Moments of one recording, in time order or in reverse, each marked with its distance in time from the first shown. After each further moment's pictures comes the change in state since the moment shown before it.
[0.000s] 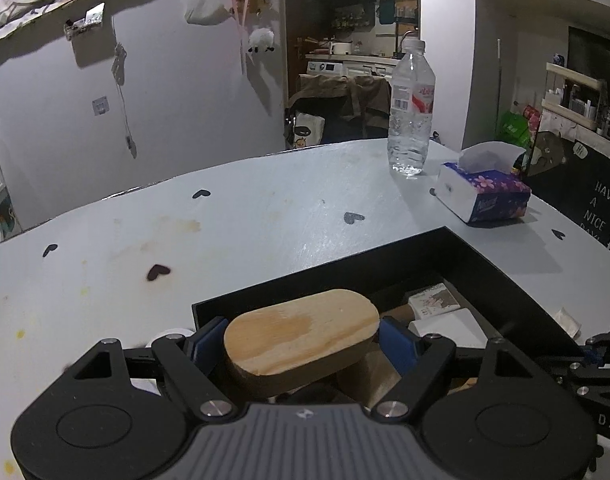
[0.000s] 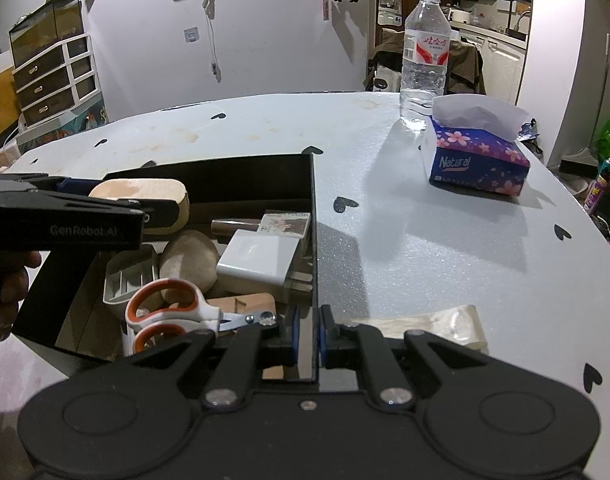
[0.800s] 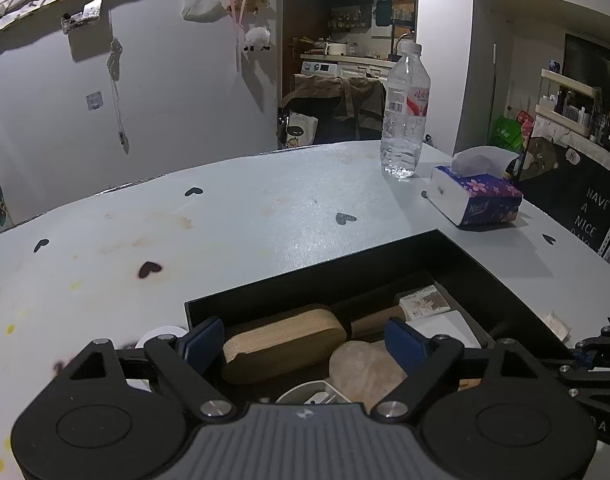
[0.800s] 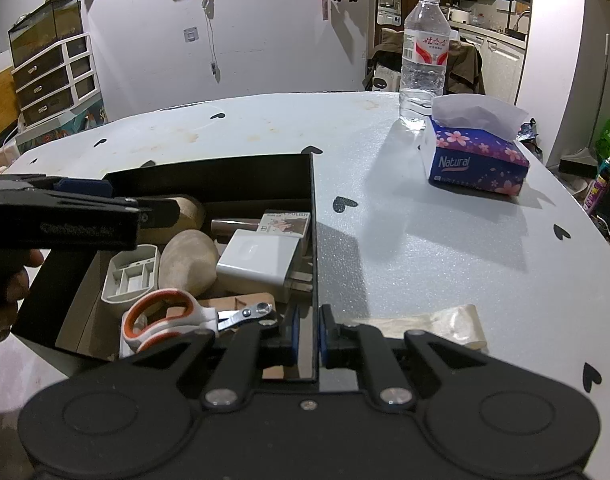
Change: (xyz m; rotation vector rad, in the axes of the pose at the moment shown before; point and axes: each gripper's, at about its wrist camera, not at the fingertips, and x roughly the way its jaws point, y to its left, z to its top) left arm -0.002 0.000 0.001 -0.016 -0.004 -0.029; right arm 0.000 0.000 0.000 0.000 0.000 0.000
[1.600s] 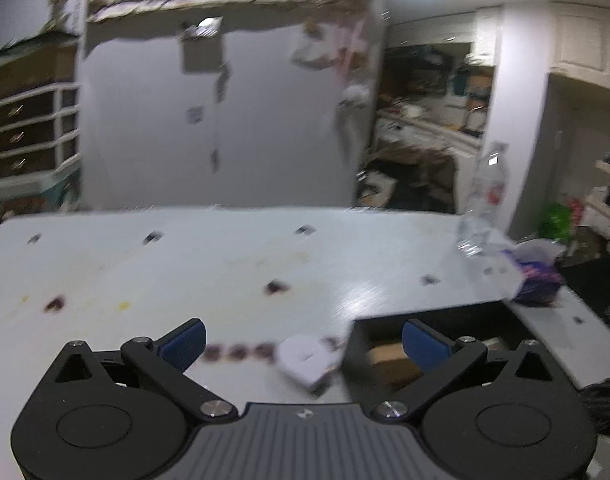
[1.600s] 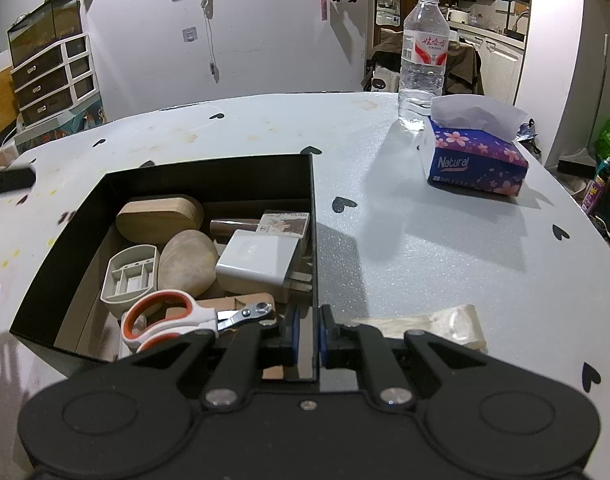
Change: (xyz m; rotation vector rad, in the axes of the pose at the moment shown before) left arm -0.082 0.086 -0.020 -0.223 -0.132 0.140; right arm 0.000 -0.001 0.000 -0.002 0.000 -0.003
